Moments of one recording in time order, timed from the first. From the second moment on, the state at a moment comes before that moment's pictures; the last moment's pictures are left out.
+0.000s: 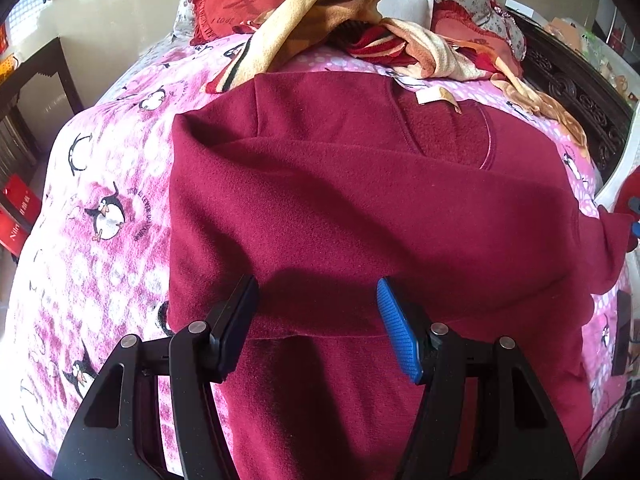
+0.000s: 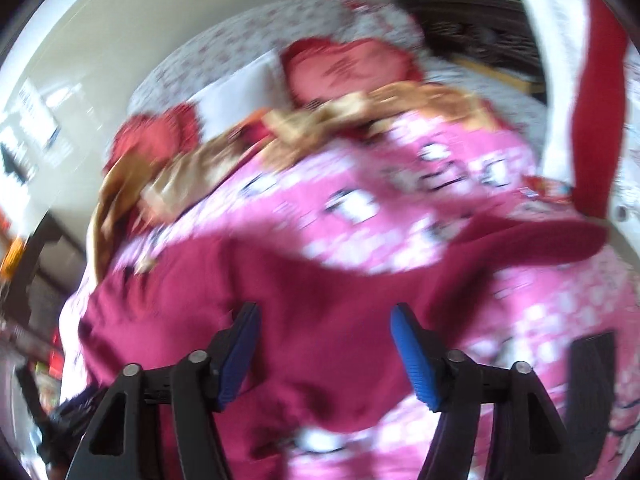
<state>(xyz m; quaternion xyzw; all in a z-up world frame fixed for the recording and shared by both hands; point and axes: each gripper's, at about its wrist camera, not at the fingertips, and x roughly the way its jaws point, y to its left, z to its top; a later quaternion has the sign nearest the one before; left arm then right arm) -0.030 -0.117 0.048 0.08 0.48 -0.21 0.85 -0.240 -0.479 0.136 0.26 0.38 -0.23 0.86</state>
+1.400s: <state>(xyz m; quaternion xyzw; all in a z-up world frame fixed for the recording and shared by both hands) -0.012 -0.047 0.083 0.01 0.47 -0.17 0.87 -0.133 -0.306 0.123 0.23 0.39 0.07 0.89</state>
